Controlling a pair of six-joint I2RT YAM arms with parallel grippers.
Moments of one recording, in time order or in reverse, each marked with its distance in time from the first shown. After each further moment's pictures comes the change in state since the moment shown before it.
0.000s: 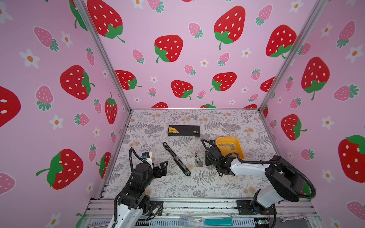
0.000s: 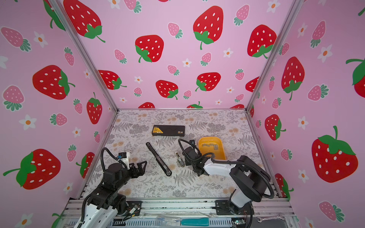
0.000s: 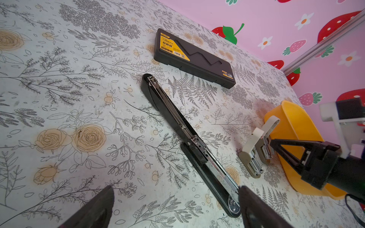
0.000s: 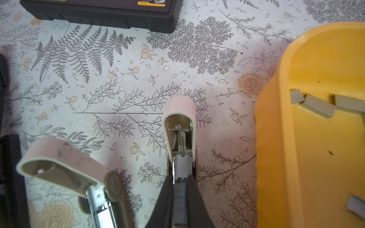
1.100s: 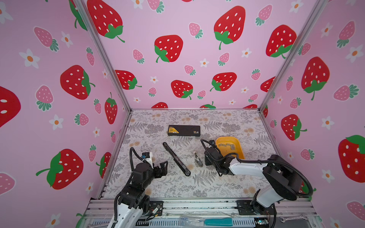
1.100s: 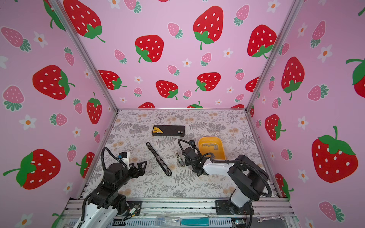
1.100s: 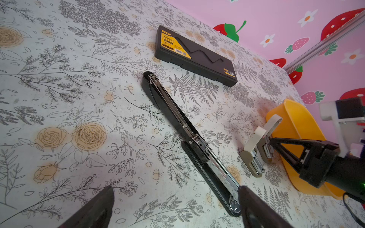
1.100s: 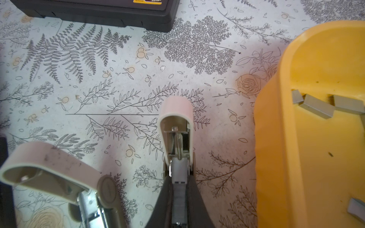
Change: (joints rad) left arm 0.000 0.013 0.000 0.001 0.000 0.000; right arm 0.000 0.018 0.000 0.014 0.019 -0.004
